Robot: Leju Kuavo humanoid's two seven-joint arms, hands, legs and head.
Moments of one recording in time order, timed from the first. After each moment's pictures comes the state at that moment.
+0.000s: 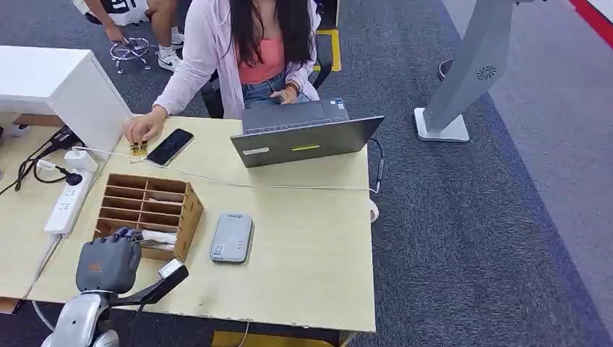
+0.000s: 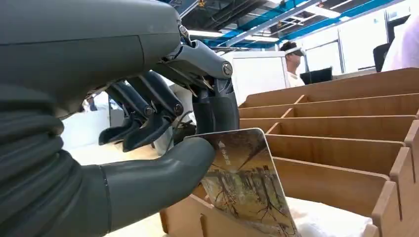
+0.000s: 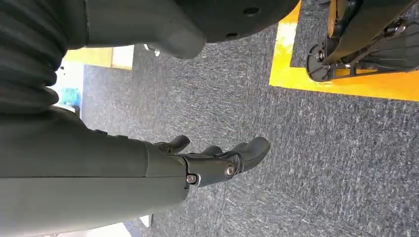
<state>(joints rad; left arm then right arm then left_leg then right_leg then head) -0.11 0.19 -0.24 -1.35 -1.34 0.31 0.10 -0.10 0.21 -1.19 -0.20 1.21 -0.04 0.12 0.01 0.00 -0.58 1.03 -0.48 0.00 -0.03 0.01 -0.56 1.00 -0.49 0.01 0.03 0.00</state>
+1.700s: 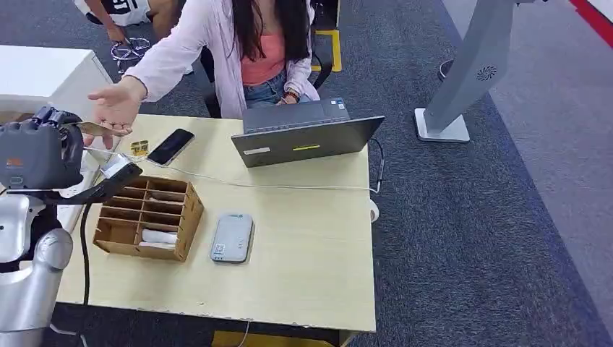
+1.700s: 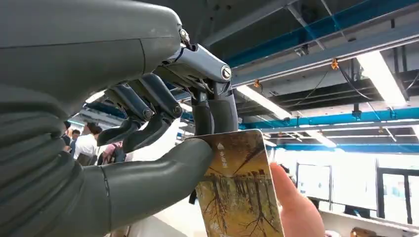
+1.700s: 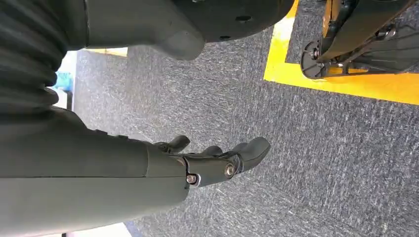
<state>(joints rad) -0.56 0.23 -0.21 -1.34 -1.24 0.35 0.00 -0.10 0.21 -1.16 -0.20 1.24 -0.03 0.11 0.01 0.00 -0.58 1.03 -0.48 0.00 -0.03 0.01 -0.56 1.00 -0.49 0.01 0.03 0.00</state>
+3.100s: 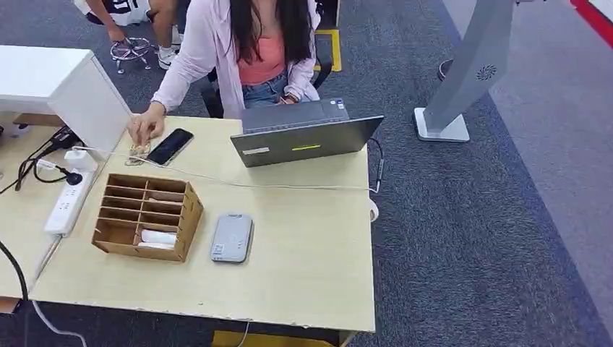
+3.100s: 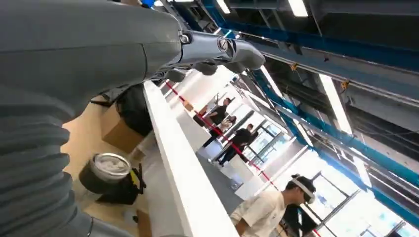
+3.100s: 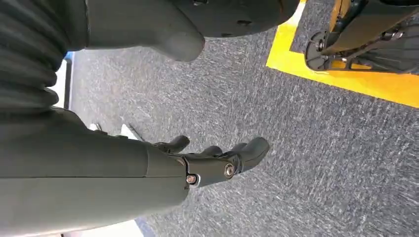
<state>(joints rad) -0.70 0.30 0.12 -1.02 -0.57 0.41 -0.38 -0.10 0.21 -1.09 -0.20 1.28 -0.02 0.11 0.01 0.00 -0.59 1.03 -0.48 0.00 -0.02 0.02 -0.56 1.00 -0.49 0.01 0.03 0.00</state>
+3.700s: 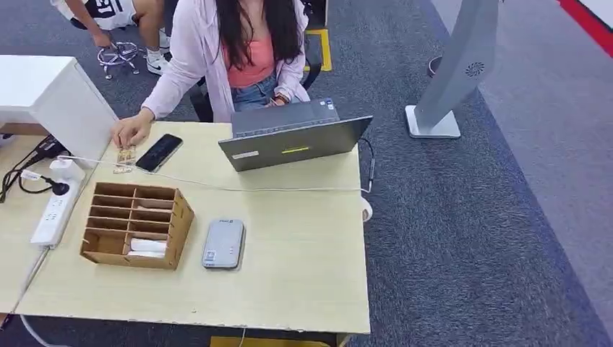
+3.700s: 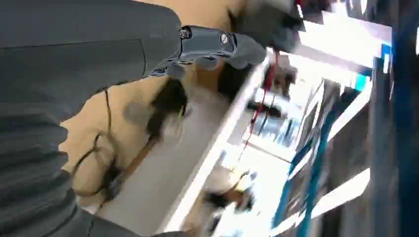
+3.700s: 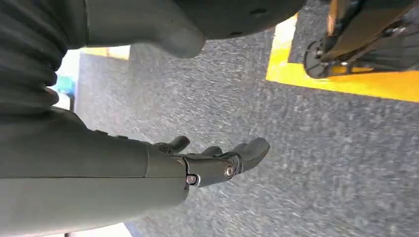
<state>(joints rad) -0.19 0.38 0.90 -1.11 0.87 -0.06 -0.38 -0.08 0.21 -1.13 -0.20 1.23 -0.04 0.11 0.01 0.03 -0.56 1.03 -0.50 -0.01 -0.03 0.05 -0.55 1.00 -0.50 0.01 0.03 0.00</state>
